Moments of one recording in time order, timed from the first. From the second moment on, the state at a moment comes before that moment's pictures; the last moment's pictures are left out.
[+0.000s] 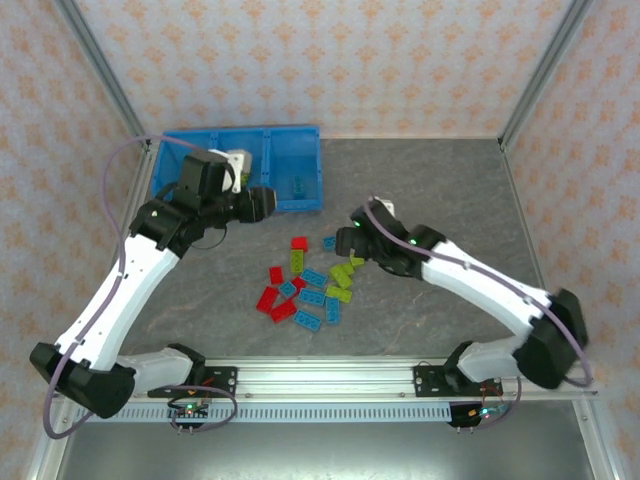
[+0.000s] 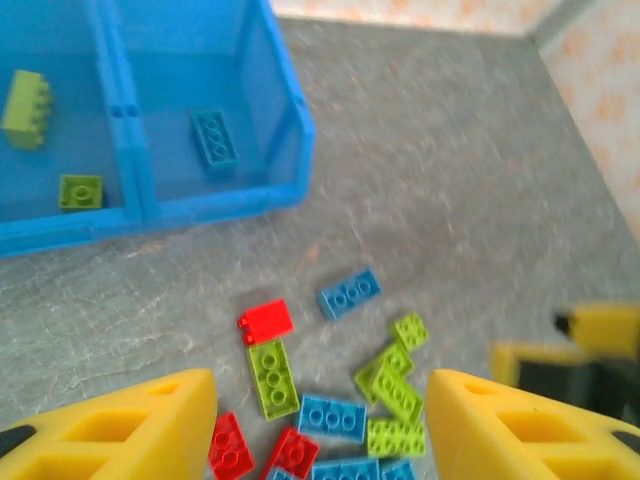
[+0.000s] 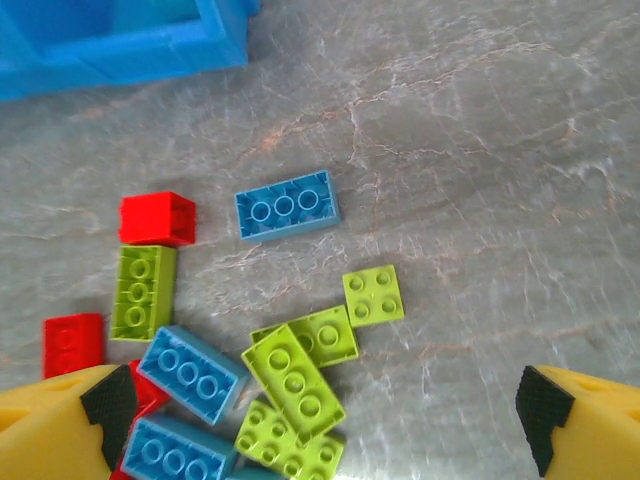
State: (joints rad) left arm -0.38 1.19 1.36 -0.87 0.12 -0.32; right arm 0.77 1.40 1.13 -0.69 0.25 0.67
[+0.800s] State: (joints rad) left arm -0.41 0.99 1.07 -0.88 0.41 0.06; right arm 0.67 2.13 1.58 -0.73 0.11 0.45
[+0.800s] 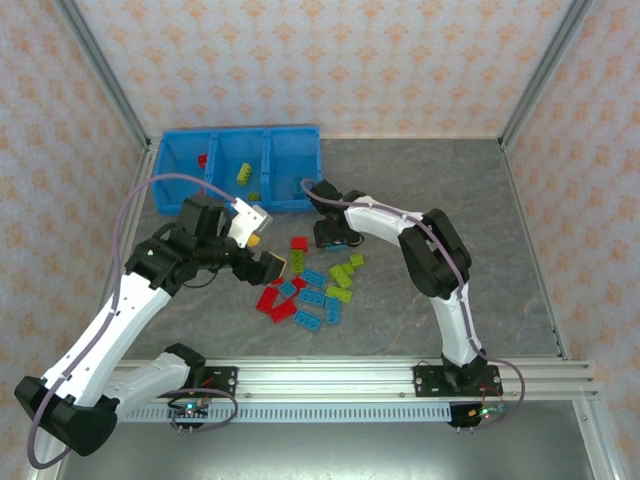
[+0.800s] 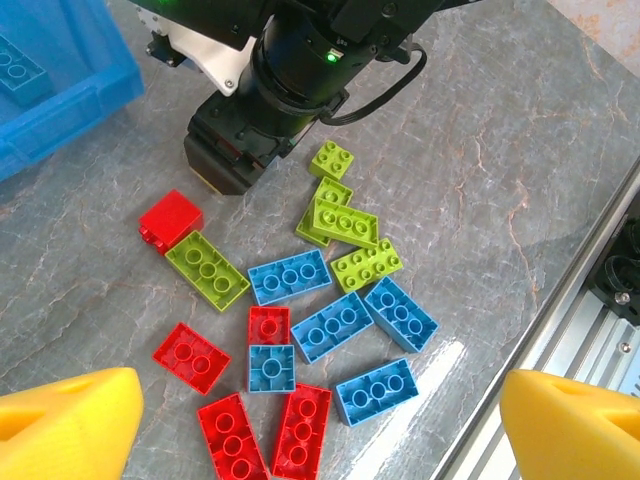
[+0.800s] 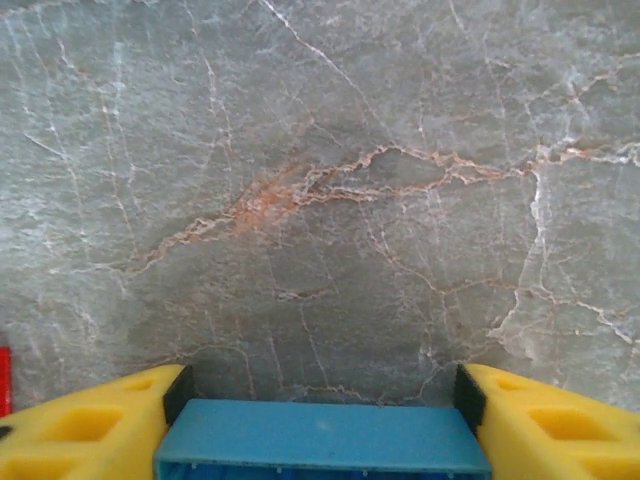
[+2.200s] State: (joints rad) left arm -0.39 0.86 1.00 -0.81 -0.21 -0.02; right arm 0.70 2.38 2.39 -0.71 0.25 0.13
